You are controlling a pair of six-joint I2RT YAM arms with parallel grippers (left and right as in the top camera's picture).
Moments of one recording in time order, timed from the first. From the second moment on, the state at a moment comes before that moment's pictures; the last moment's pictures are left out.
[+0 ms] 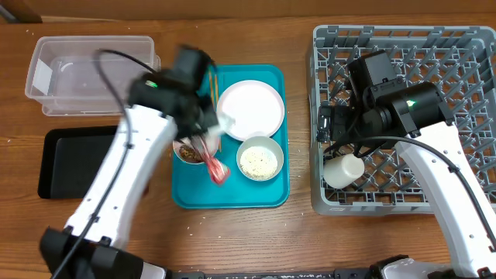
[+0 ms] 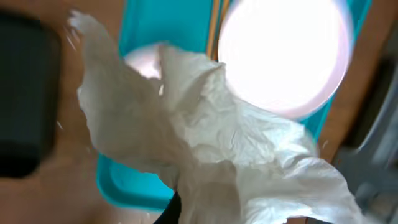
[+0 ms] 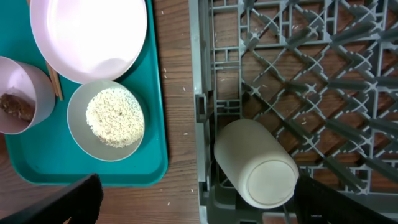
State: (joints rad) left arm -0.29 1.62 1.60 -1.25 -0.01 -0.59; right arm 0.31 1.48 1.54 -1.33 -0.05 0.41
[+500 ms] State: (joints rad) left arm 0.22 1.78 1.70 -0.70 -0.07 -0.54; right arm 0.31 1.48 1.54 -1.31 -0.05 0.41
